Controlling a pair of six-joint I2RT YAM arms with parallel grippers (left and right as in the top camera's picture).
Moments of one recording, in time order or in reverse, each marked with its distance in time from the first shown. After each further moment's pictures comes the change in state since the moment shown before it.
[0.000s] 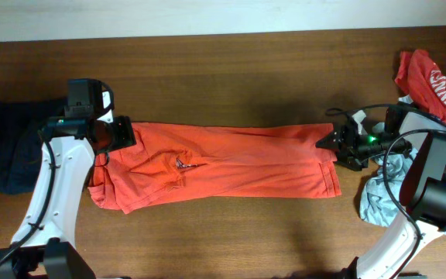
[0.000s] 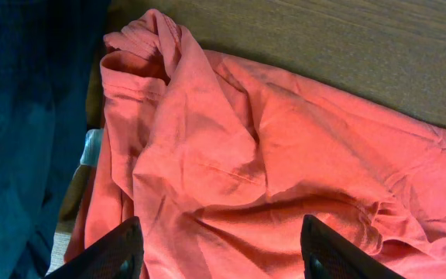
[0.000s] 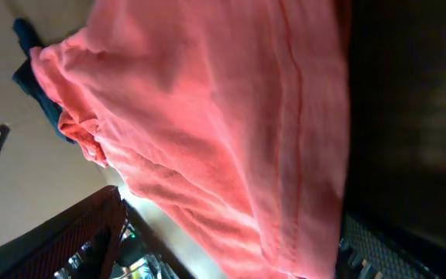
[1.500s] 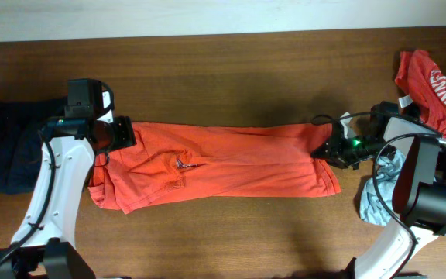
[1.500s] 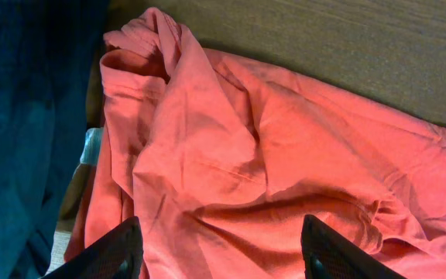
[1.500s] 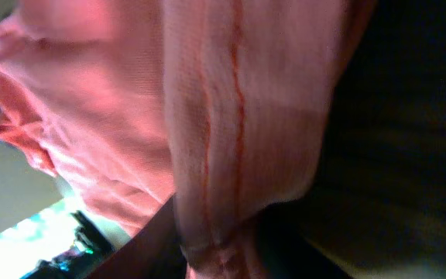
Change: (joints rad) left arm 0.000 0.000 0.000 -0.003 0.000 0.000; right arm 0.092 -0.053 -0.112 0.176 0.095 0.049
